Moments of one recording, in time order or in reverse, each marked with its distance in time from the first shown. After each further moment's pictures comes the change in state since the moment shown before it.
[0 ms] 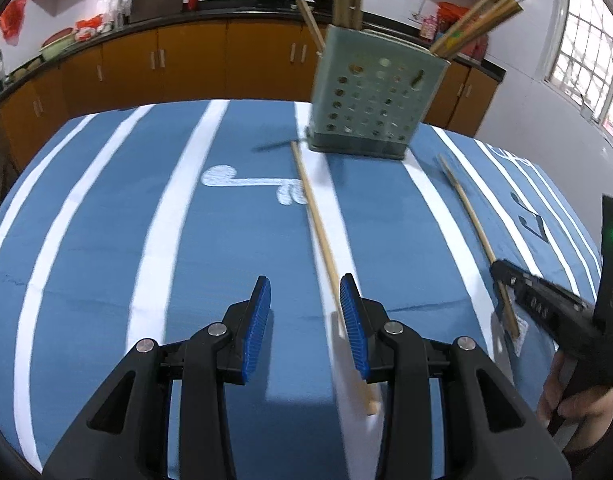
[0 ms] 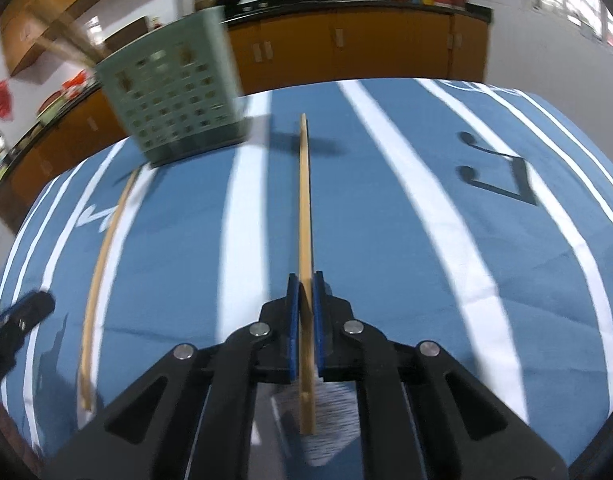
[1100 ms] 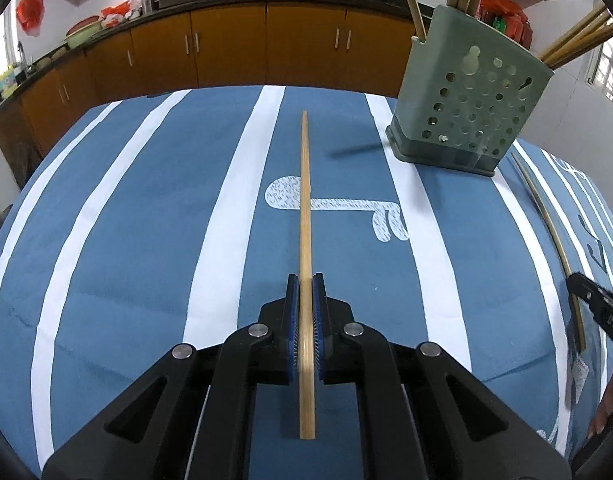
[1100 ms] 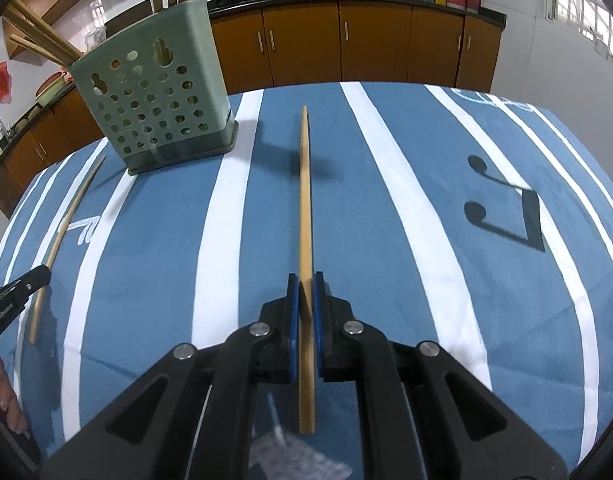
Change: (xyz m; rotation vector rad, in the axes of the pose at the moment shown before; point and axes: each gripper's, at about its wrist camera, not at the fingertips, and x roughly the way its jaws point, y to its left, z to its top) left arm 0.053 0.053 0.032 -0.045 0.045 0.143; right arm 0.023 -0.003 0.030 -0.083 0.036 -0.004
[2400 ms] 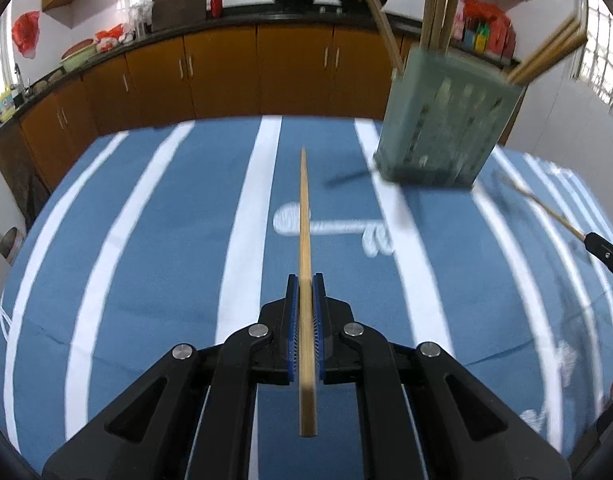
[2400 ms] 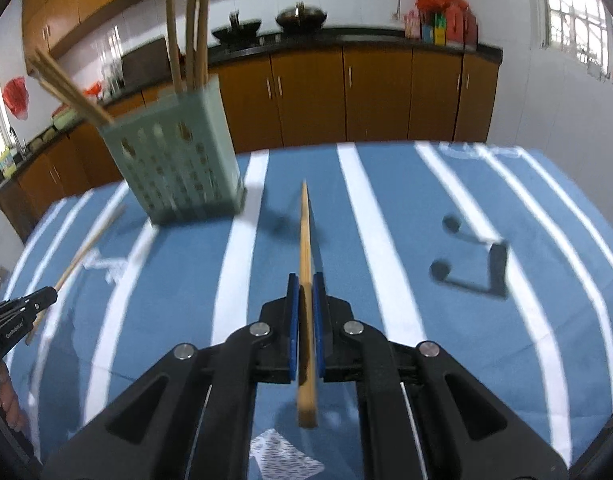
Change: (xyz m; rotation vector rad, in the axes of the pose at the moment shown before) left arm -0.046 0.006 0.010 0.042 -0.083 -0.024; right arm -0.059 -0.011 0.018 -0.010 -0.187 0.031
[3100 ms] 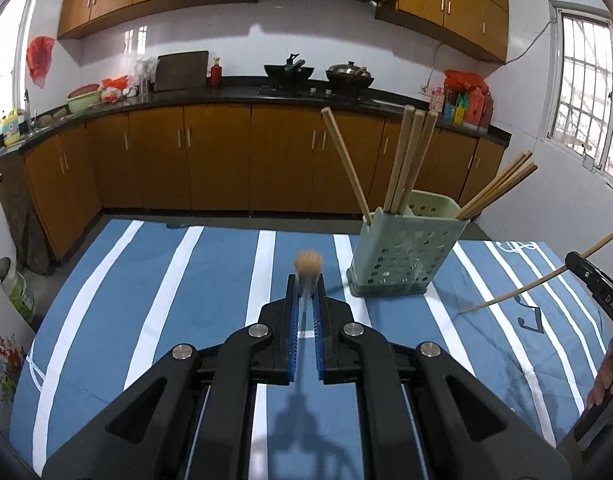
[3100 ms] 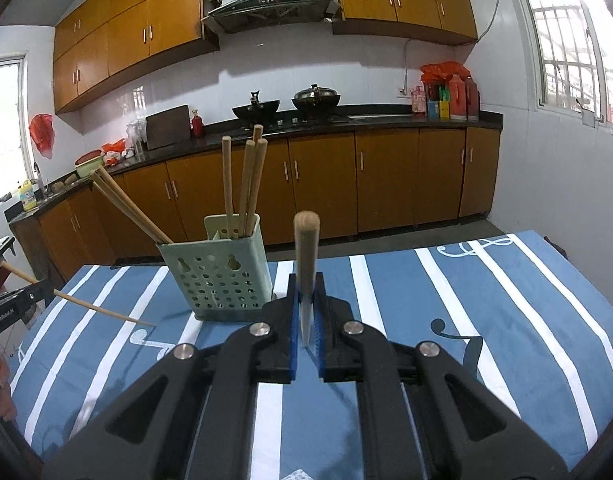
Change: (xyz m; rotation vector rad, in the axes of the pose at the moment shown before) left arm -0.080 0.006 0.050 -0.022 -0.246 -0.059; right arm -0.073 0.011 0.052 -0.022 -0.253 0.045
